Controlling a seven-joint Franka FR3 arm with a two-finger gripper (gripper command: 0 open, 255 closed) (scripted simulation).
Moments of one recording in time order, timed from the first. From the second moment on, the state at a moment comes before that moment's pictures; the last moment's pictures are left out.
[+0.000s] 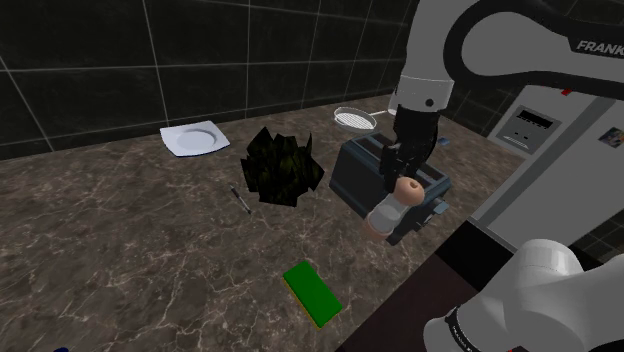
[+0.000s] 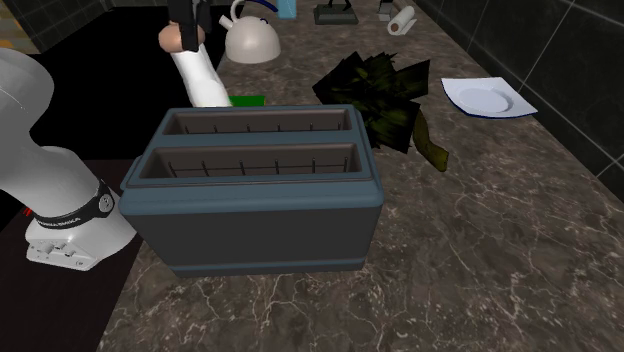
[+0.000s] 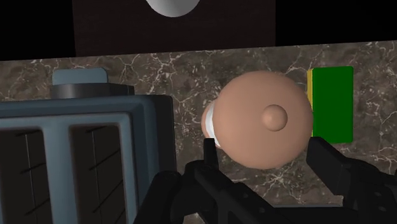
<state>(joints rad) 0.17 -0.55 0.07 -2.26 0.10 1.48 0.24</state>
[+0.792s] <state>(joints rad) 0.17 -0.56 0.08 -2.42 0.10 1.64 0.23</state>
